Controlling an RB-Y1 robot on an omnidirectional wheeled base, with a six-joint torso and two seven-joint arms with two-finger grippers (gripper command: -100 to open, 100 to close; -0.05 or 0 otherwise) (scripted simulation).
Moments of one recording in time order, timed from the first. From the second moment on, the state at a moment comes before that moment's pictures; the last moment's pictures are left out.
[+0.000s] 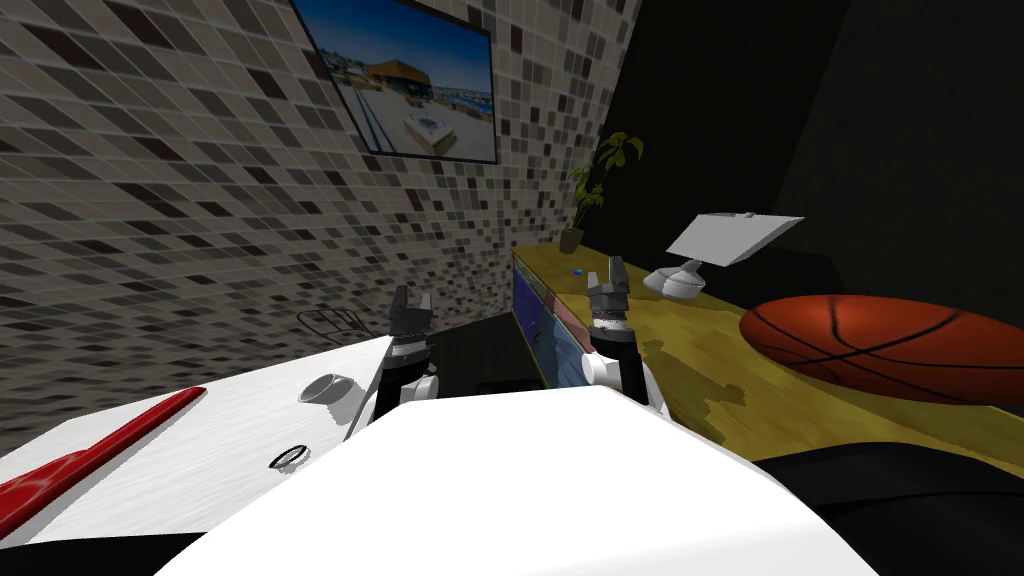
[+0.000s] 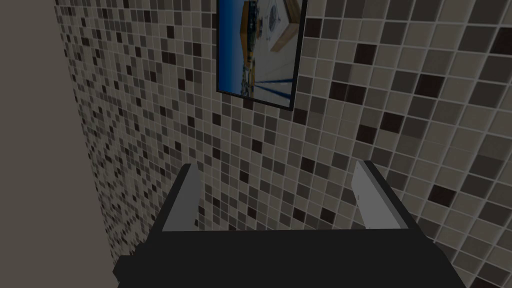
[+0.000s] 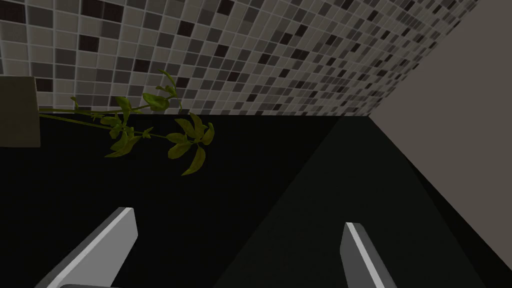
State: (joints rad) left arm 0.54 0.02 -0.02 -2.21 -0.07 -0.49 0.12; right arm 0.47 -0.01 -0.03 -2.36 0.09 -0.38 0.04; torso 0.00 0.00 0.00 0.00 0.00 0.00
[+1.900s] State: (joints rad) left arm 0.54 0.02 -0.02 -2.21 -0.07 -0.49 0.12; right arm 0.54 -0.24 -0.09 -2.34 0.22 -0.35 0.13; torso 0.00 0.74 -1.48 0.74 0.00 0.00
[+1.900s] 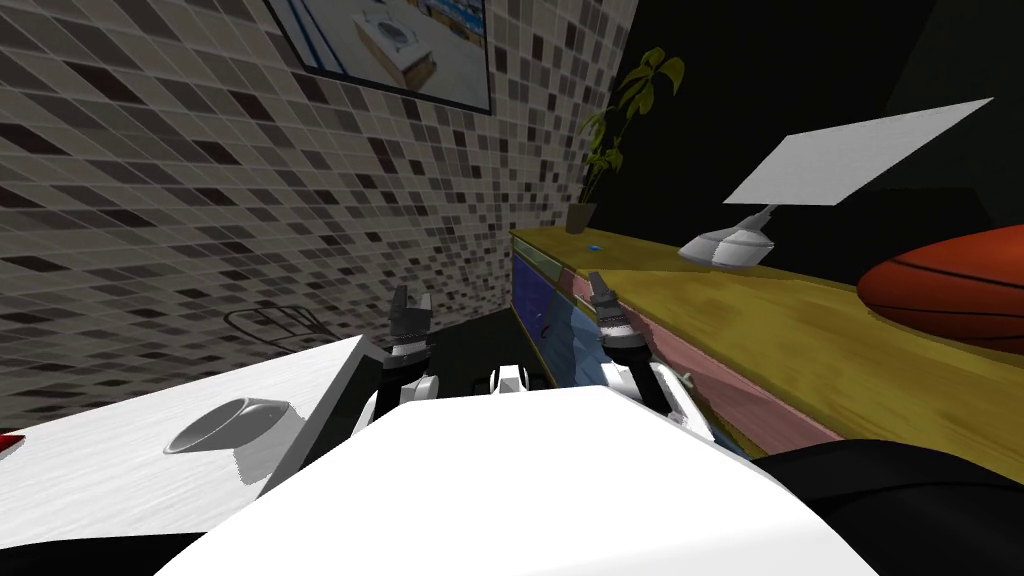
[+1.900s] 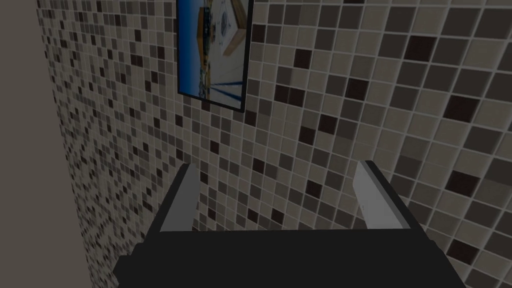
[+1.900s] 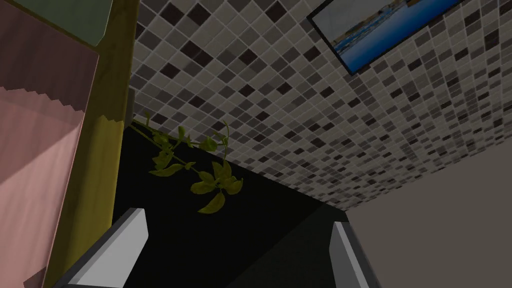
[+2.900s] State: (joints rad) left arm 0.54 0.02 -0.02 -2.21 -0.07 -0.49 0.12; right arm 0.65 -0.51 -0.20 -2.31 0.45 -0.31 0.30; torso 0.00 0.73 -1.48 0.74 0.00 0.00
